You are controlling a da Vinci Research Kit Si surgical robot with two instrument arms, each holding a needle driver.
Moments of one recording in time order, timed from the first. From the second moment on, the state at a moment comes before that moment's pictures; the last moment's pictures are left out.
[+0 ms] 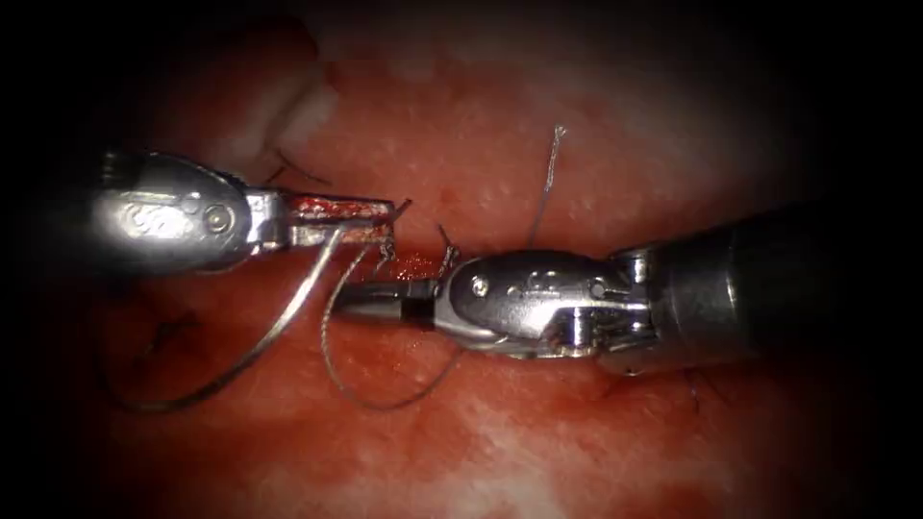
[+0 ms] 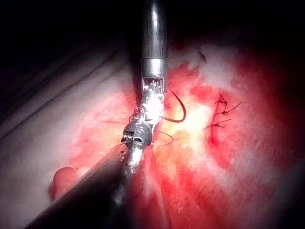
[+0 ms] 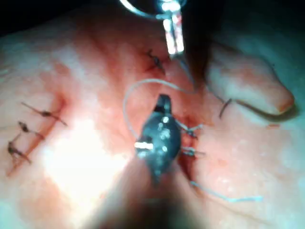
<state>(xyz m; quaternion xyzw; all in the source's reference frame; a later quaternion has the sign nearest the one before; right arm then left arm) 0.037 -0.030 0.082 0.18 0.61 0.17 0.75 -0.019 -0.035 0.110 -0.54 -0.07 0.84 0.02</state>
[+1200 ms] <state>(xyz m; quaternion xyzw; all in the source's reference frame) 0.036 -0.031 0.079 0.24 0.74 0.24 0.58 -0.017 -0.035 0.120 -0.57 -0.09 0.82 0.02</state>
